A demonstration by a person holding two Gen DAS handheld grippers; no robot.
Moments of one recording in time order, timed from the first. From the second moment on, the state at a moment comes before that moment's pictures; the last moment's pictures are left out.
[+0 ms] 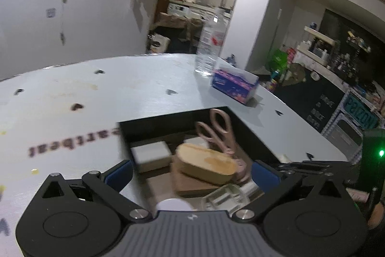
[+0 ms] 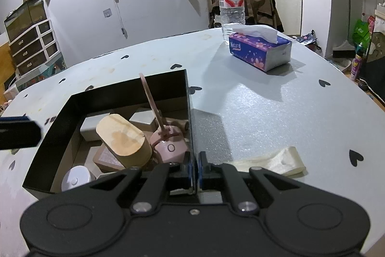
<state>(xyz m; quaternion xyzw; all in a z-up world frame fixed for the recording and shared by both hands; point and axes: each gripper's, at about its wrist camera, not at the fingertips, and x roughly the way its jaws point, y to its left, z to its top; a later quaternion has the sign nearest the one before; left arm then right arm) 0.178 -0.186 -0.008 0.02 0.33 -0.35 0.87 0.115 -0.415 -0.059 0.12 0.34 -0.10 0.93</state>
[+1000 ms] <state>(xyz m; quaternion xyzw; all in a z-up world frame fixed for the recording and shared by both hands) 0.256 -0.008 -0.043 0.02 0.31 -0.05 0.95 0.115 -0.416 -0.058 0.12 0.34 -0.10 0.93</state>
